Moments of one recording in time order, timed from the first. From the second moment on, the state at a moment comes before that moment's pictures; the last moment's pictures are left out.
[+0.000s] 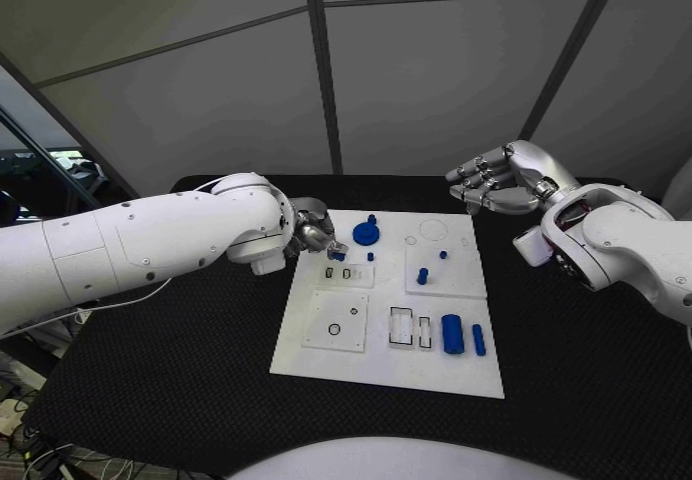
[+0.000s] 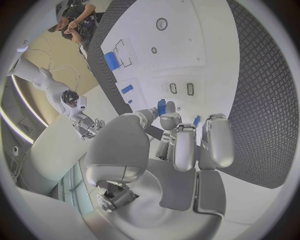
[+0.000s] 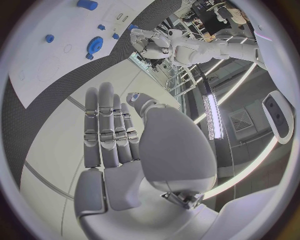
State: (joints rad) left arm 1.29 -0.79 -0.06 1.49 -0.98 0.05 -0.52; left_hand 1.18 -0.06 0.57 0.18 0.13 0.86 0.07 0.64 0.63 1.24 -0.01 1.14 0.89 1.47 -0.07 1.44 1.31 0.06 1.41 0.04 1.35 1.31; right arm 1.23 -0.85 0.04 1.52 -0.87 -0.39 0.11; right_hand 1.40 -0.16 0.36 0.14 0.46 1.02 0.16 0.10 0.07 1.25 0.08 0.13 0.22 1.39 0.01 0.35 0.60 0.17 1.01 0.11 0.65 0.65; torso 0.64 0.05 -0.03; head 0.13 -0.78
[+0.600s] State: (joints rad) left arm 1.24 -0.75 -0.07 1.48 -1.04 -0.07 -0.52; left_hand 1.16 -0.07 0.60 0.17 0.12 0.86 0.07 0.64 0.64 1.25 -0.02 1.14 0.90 1.47 -0.07 1.44 1.31 0.06 1.41 0.04 1.35 1.31; right arm 1.23 -0.85 0.04 1.52 -0.87 -0.39 0.11; right_hand 1.40 -0.16 0.36 0.14 0.46 1.02 0.16 0.10 0.07 1.25 0.08 0.13 0.22 1.39 0.01 0.35 0.60 0.17 1.01 0.11 0.65 0.65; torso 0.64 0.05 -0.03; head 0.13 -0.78
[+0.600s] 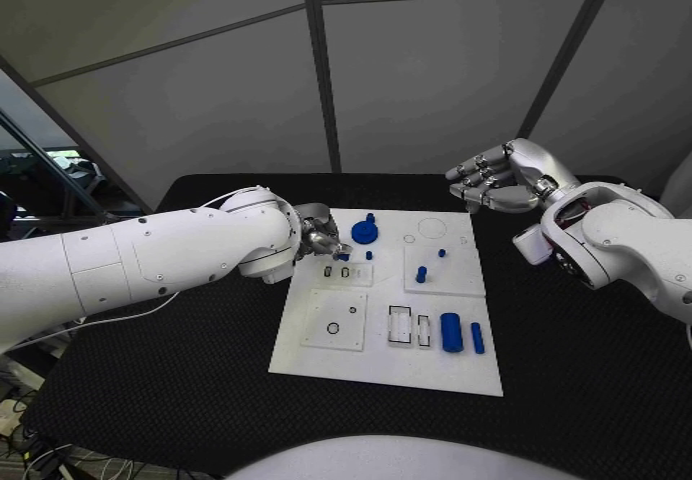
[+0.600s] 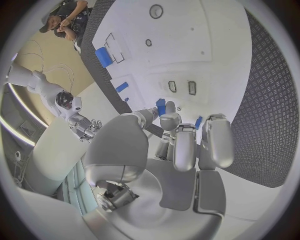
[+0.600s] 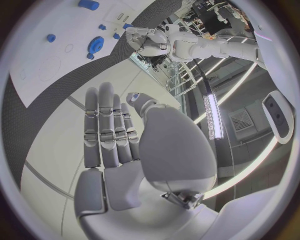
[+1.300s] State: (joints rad) left arm 1.24 -0.72 -0.08 1.45 -1.10 -0.01 -0.53; left_hand 1.15 -0.07 0.61 0.16 0.12 0.86 0.06 0.65 0.65 1.25 -0.01 1.14 0.90 1.47 -0.07 1.44 1.31 0.06 1.42 0.04 1.35 1.31; right arm 1.23 -0.85 0.04 1.52 -0.87 -0.39 0.11; right_hand 1.40 -0.16 0.36 0.14 0.46 1.02 0.16 0.10 0.07 1.25 0.08 0.13 0.22 1.39 0.01 0.35 0.60 0.17 1.01 0.11 0.65 0.65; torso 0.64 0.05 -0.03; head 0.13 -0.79
